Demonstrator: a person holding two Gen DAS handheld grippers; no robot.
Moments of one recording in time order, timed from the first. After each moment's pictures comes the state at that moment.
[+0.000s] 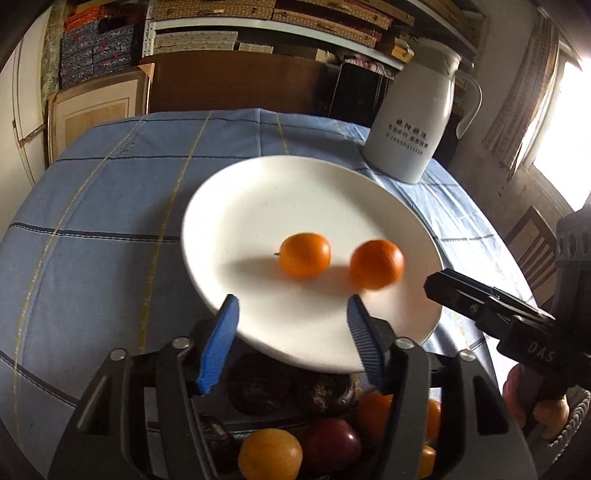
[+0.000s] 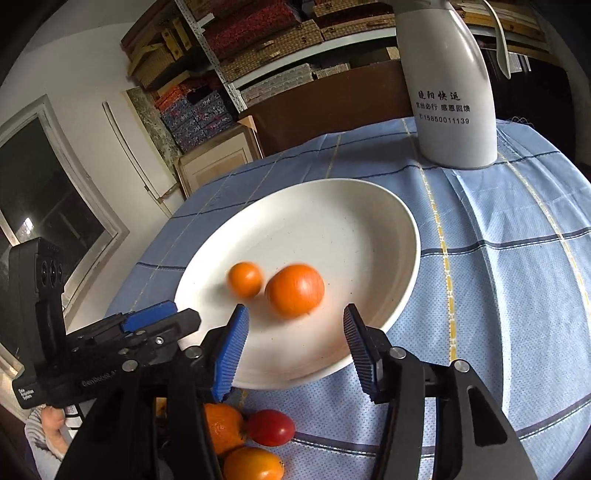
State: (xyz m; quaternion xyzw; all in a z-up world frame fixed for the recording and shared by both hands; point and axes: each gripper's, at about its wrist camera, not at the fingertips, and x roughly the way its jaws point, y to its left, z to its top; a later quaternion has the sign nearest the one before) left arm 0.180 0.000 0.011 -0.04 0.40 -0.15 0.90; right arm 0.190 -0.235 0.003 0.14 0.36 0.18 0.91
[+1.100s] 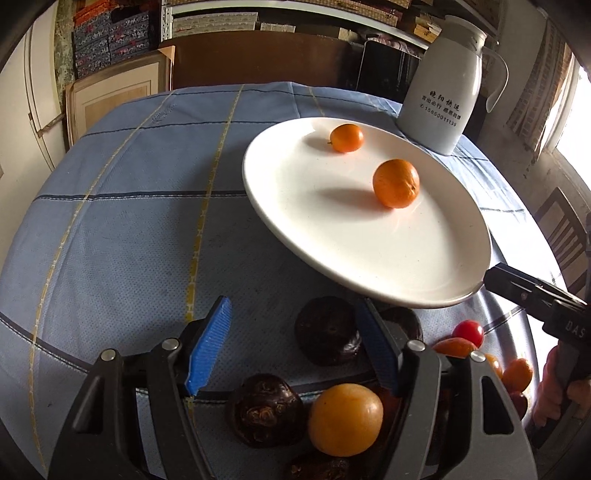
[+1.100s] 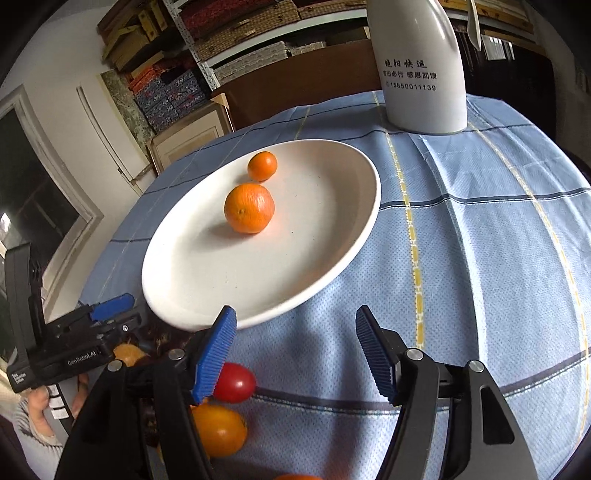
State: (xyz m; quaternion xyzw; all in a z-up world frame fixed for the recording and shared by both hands) left arm 0.170 0.025 -0.011 -0.01 0.45 -0.10 0.89; right arm 0.181 -0.248 -0.023 0.13 0.41 0.13 0.89
